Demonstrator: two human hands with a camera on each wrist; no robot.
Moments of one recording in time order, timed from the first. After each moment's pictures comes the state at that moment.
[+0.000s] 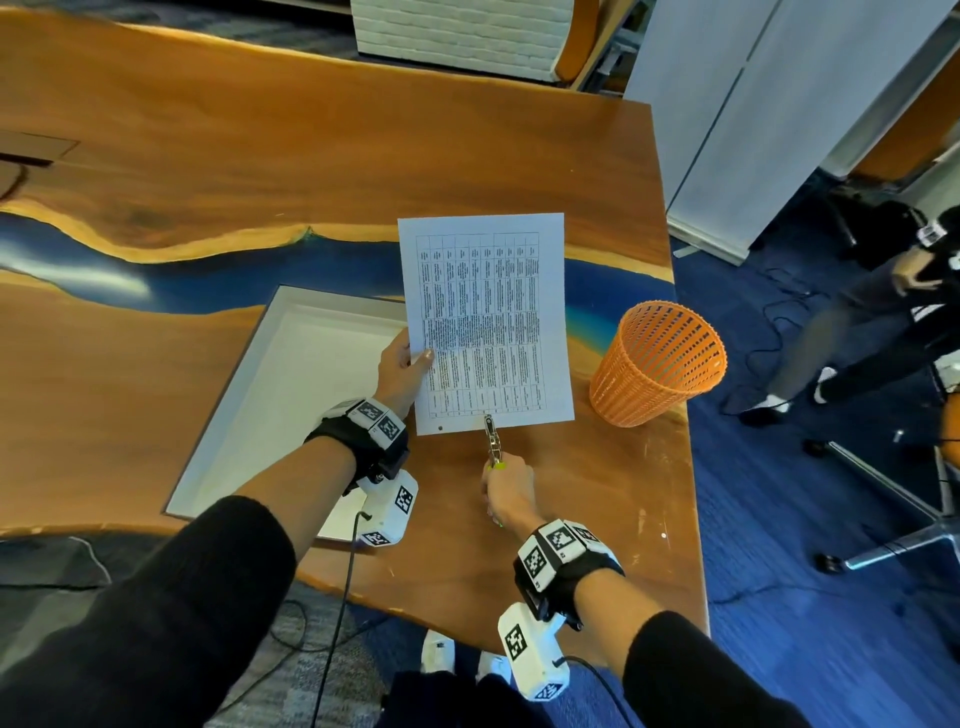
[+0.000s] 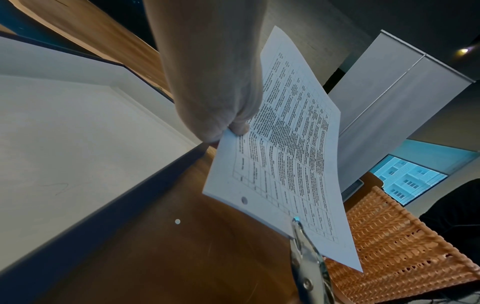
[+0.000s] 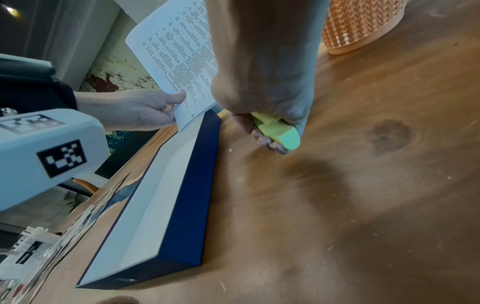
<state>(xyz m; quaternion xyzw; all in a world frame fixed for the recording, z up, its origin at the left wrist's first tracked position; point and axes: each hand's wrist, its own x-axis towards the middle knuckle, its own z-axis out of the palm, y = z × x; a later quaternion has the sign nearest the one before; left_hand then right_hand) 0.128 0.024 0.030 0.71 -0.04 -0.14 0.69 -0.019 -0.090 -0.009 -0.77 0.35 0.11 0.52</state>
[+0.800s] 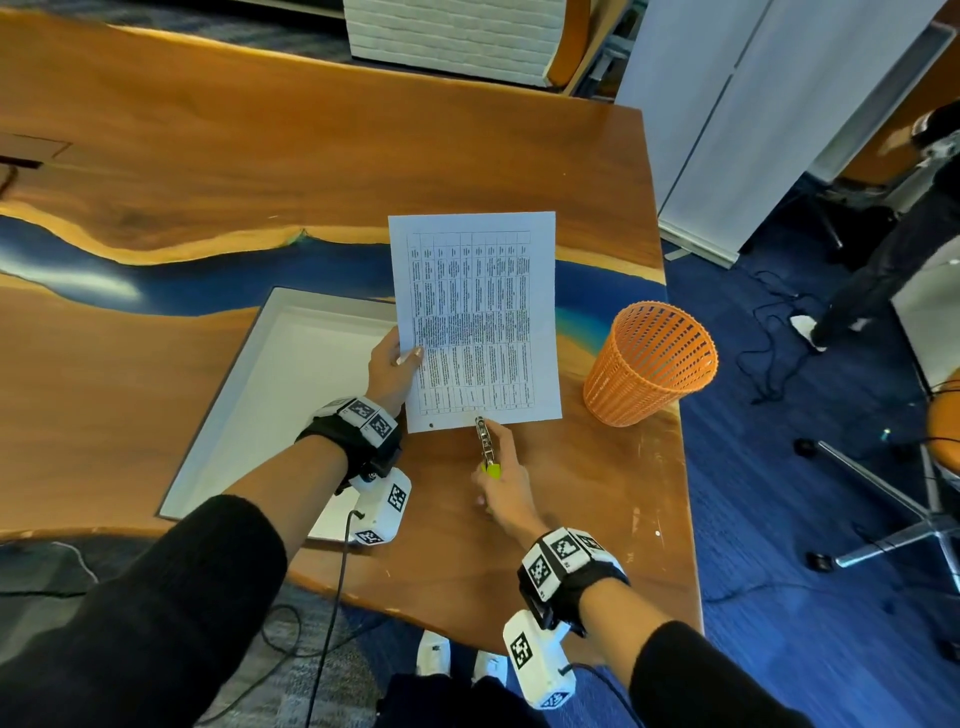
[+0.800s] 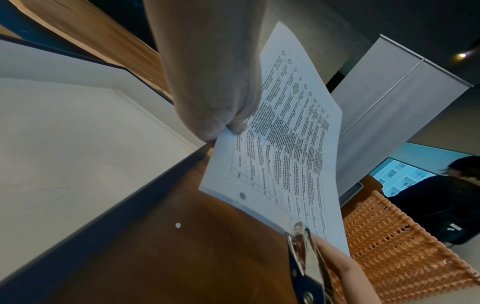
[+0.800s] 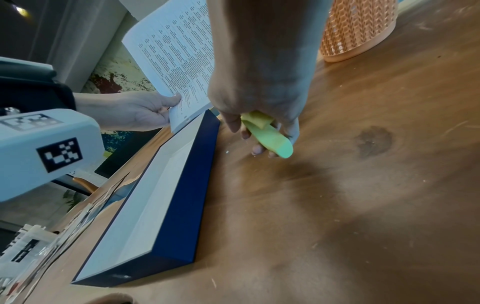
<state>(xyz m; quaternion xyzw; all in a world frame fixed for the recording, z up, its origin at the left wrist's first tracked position) 0.131 0.029 0.030 0.72 -0.04 -0.11 0.68 -0.037 -0.095 0.000 -0.76 0.22 0.03 0.61</state>
